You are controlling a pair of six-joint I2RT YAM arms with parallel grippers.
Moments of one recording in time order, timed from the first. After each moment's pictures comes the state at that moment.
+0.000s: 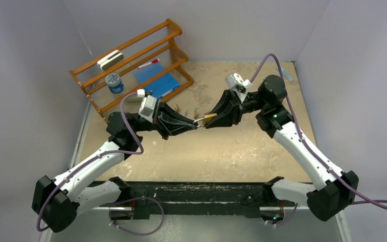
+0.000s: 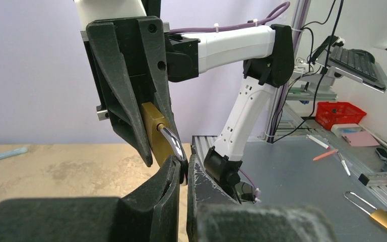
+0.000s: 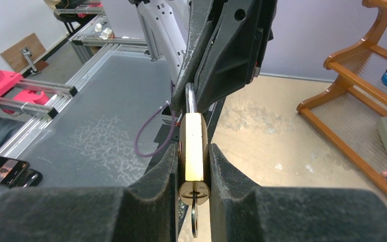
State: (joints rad) left arm -0.64 1.02 0.74 0.89 0.95 -0.56; right arm 0.48 1.17 1.11 0.25 -1.37 0.29
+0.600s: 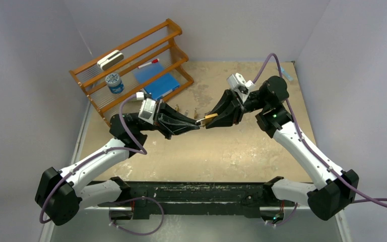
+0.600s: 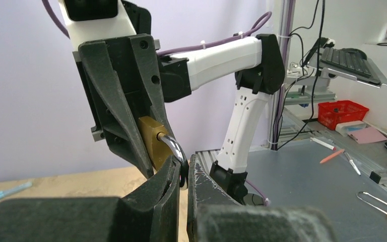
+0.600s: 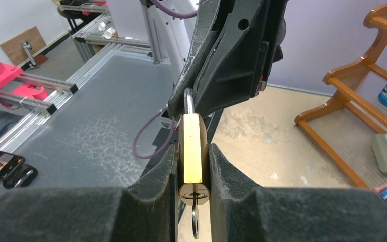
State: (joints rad) left arm -0.67 1.10 0.74 1.06 0.95 -0.56; right arm 0.50 1.18 1.10 0.34 -1.38 0.33
